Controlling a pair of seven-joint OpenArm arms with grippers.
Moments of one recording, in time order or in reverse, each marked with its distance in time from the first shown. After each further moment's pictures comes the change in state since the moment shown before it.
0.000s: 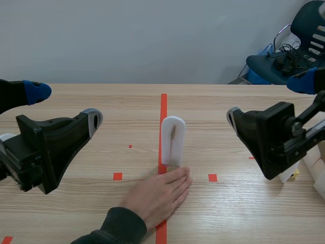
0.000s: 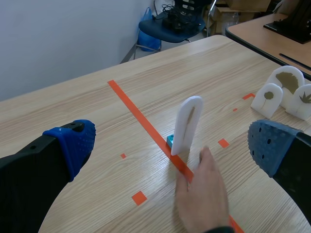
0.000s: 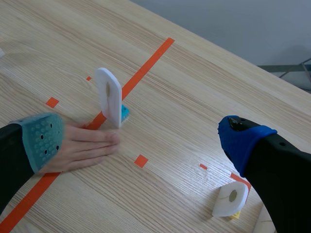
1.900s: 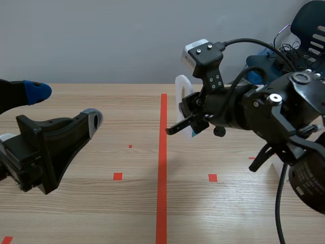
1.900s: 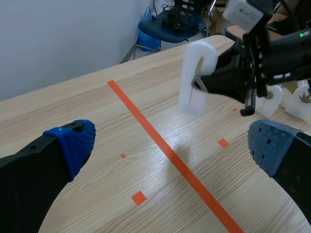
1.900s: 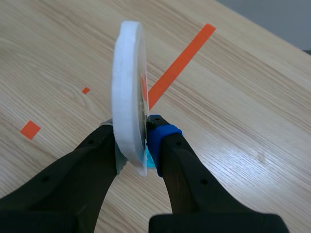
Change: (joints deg) left arm 0.0 0.0 0.0 0.0 0.0 0.0 0.0; right arm 40.2 -18.0 -26.6 -38.7 -15.4 1.1 -6.3
